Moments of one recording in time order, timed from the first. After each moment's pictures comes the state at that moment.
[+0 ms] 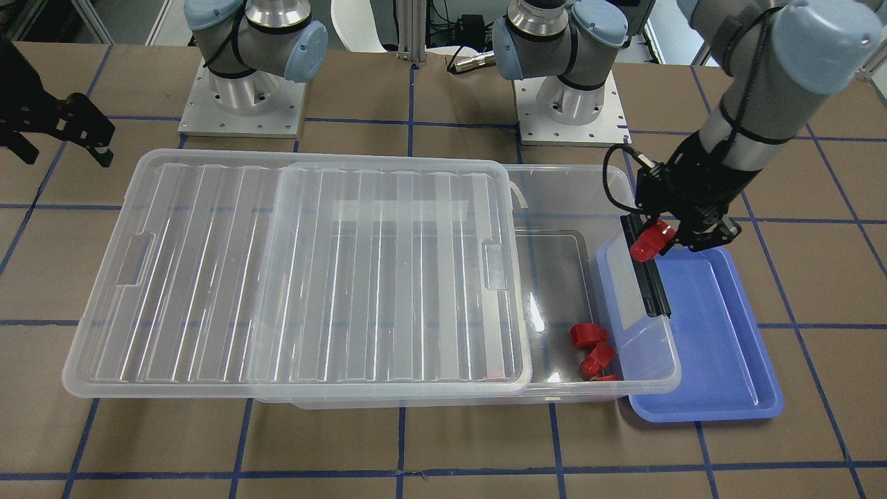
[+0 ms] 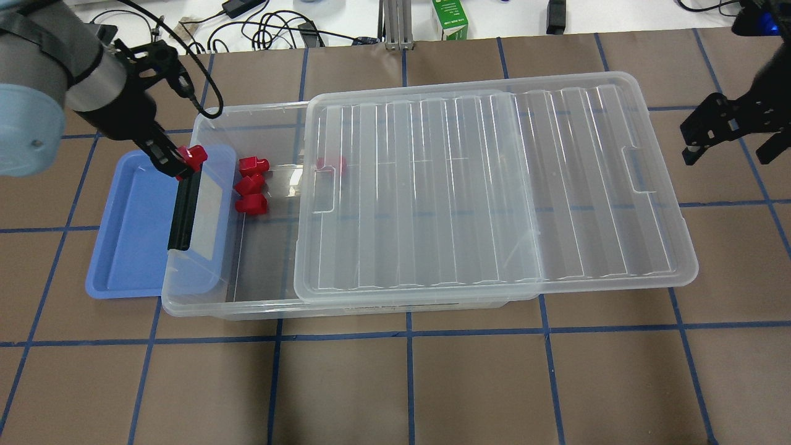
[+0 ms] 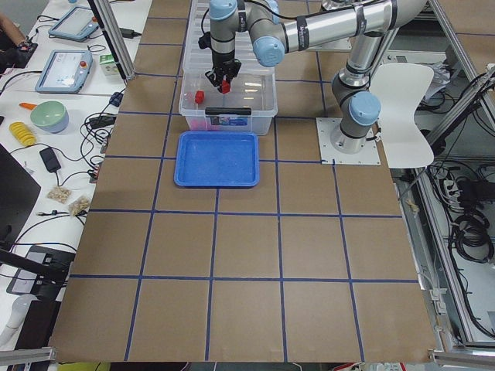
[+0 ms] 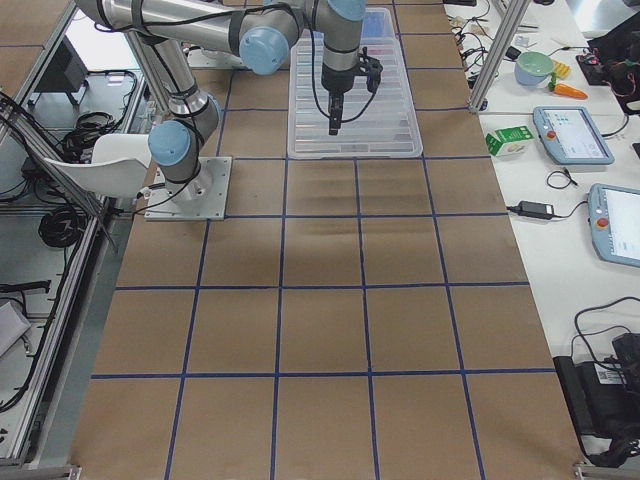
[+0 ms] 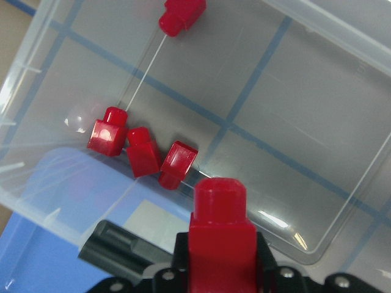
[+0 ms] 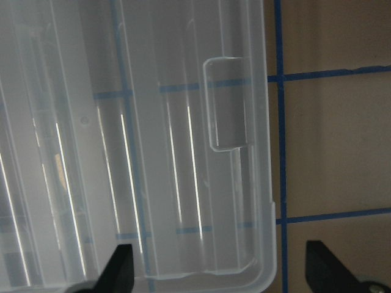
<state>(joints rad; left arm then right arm) -1.33 -1.60 -1.70 -1.39 1.52 1.10 1.18 -1.65 1.67 -1.55 -1.59 -0.37</state>
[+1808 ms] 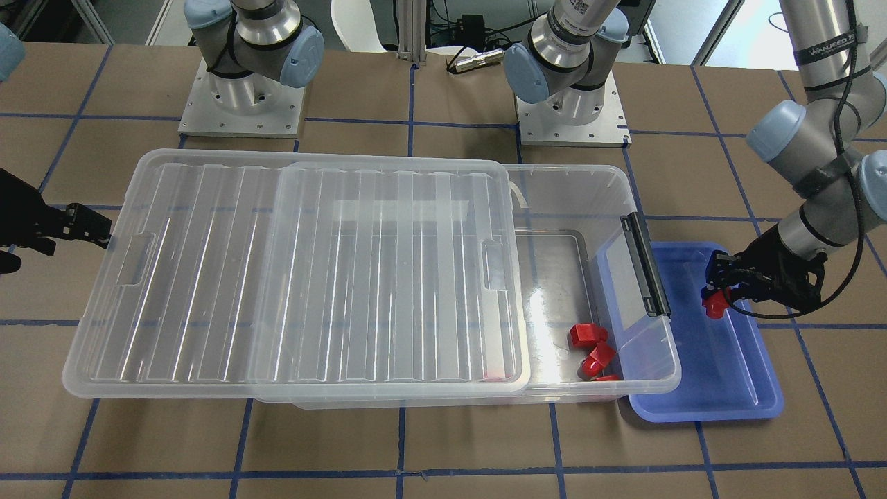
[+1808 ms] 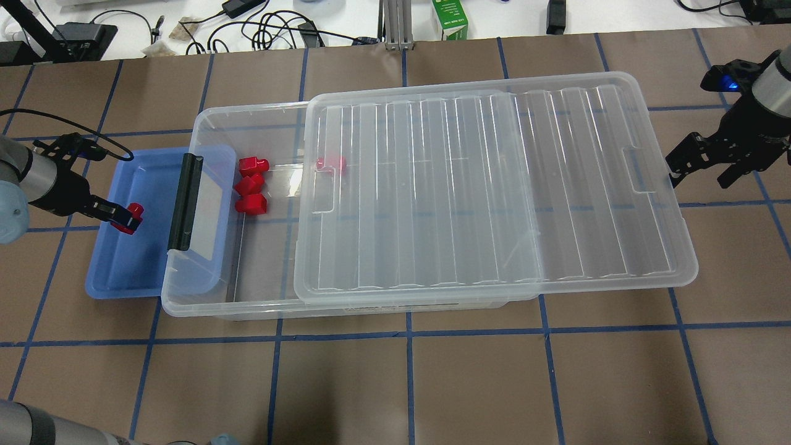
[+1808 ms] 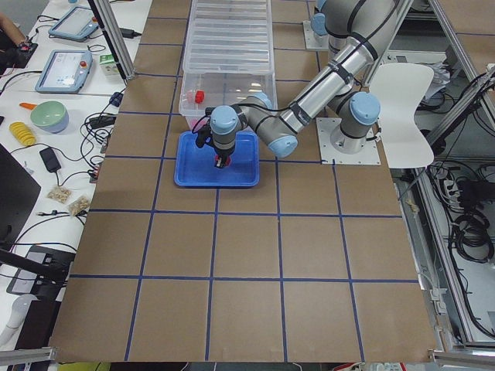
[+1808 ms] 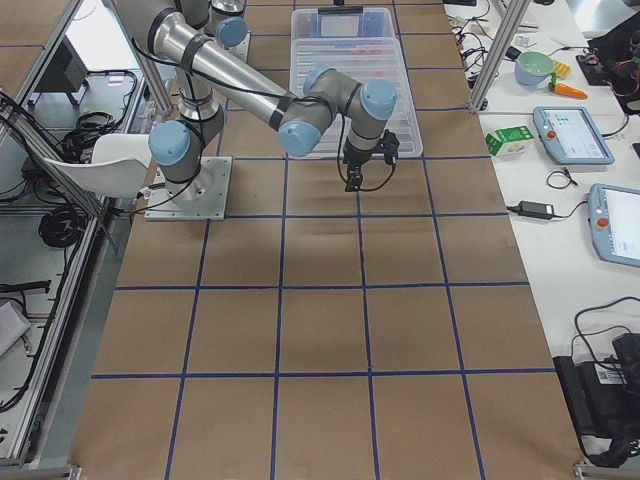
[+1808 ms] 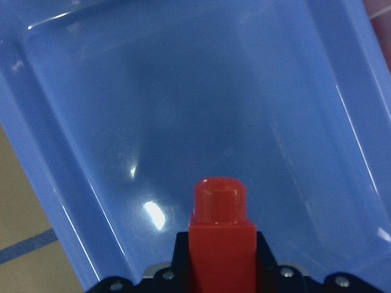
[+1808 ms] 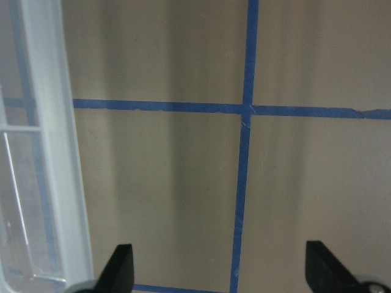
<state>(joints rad) -0.95 -1.88 -1.92 -0.98 1.41 0.93 1.11 -1.40 1.74 -1.75 -1.53 -0.50</state>
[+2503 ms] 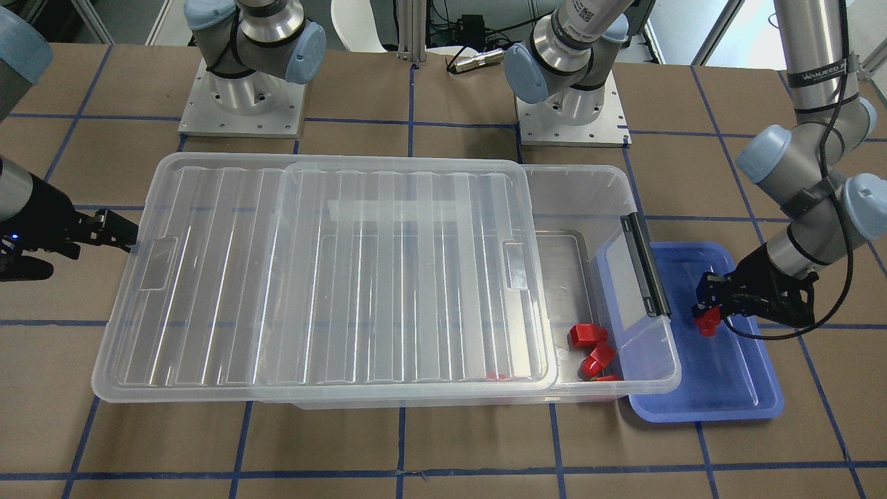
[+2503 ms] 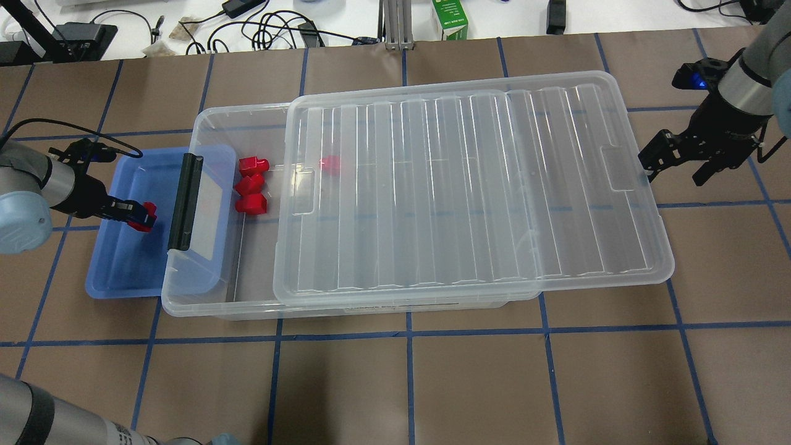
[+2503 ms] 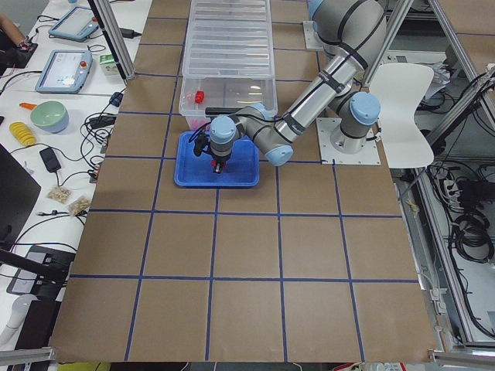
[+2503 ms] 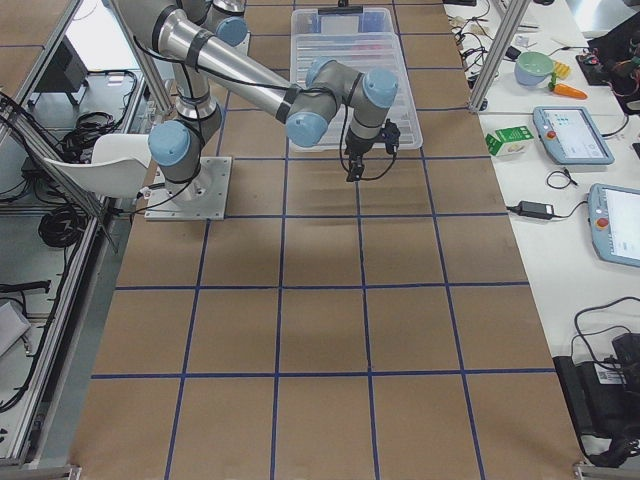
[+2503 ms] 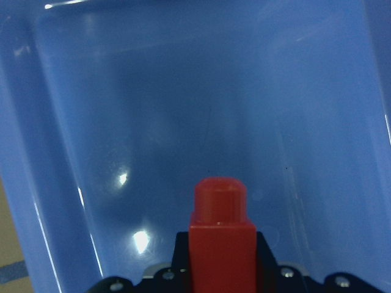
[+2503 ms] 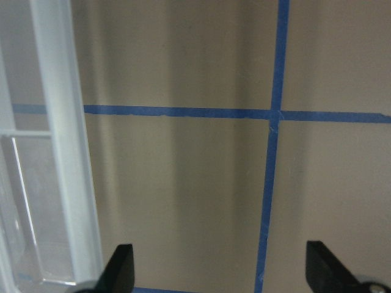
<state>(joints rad) -0.95 -1.95 -1.92 -0.89 1.35 0.81 1.20 -1.40 1.74 -1.75 -1.53 -0.39</state>
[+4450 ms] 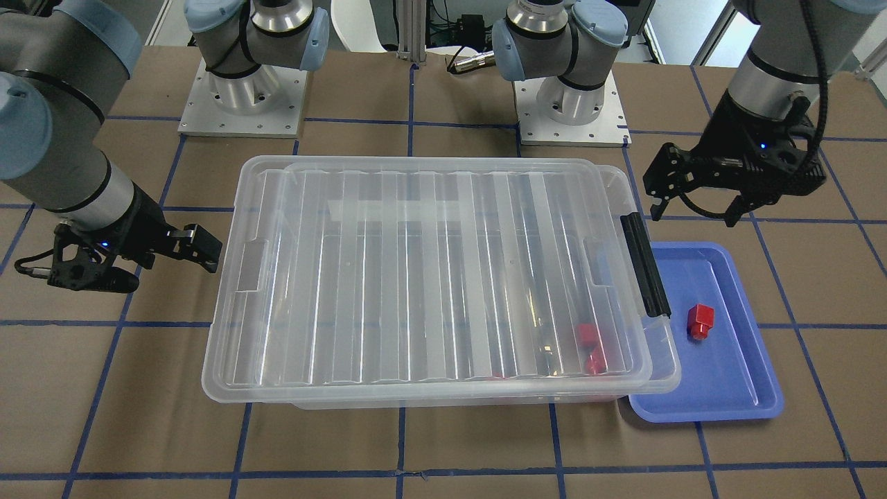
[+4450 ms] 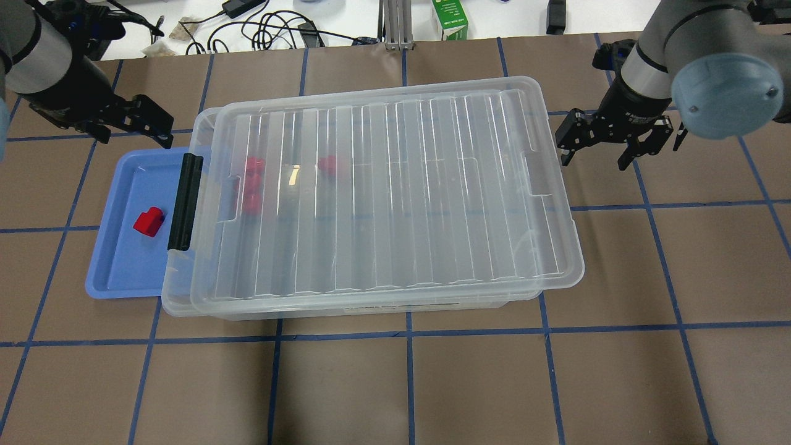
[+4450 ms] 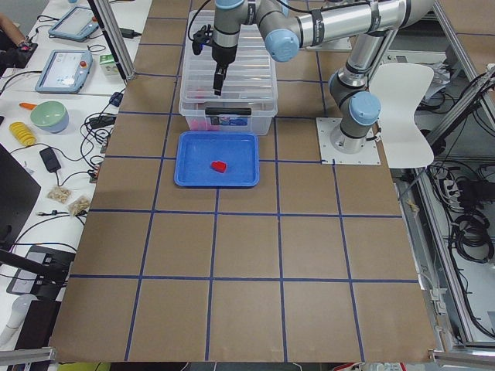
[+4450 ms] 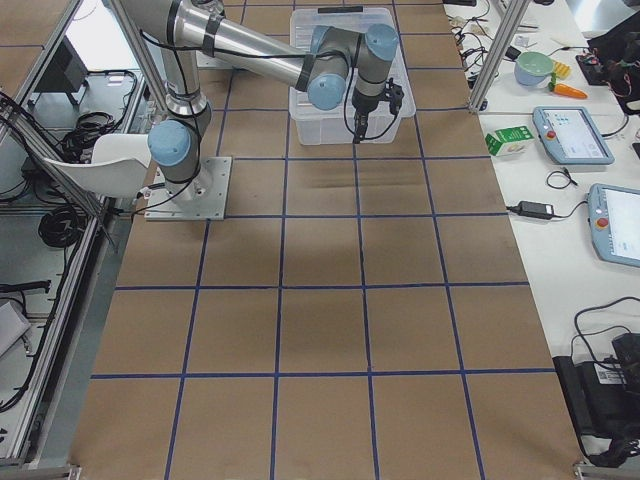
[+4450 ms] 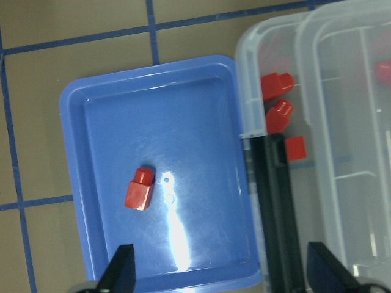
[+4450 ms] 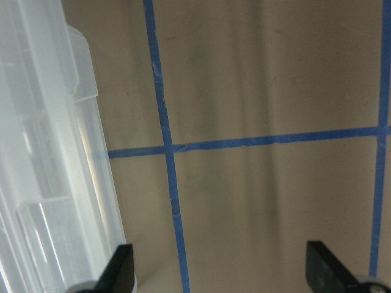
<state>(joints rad) -1.38 -1.53 -1.69 -1.33 1.57 0.30 1.41 -1.39 1.66 -1.75 -1.50 -0.07</state>
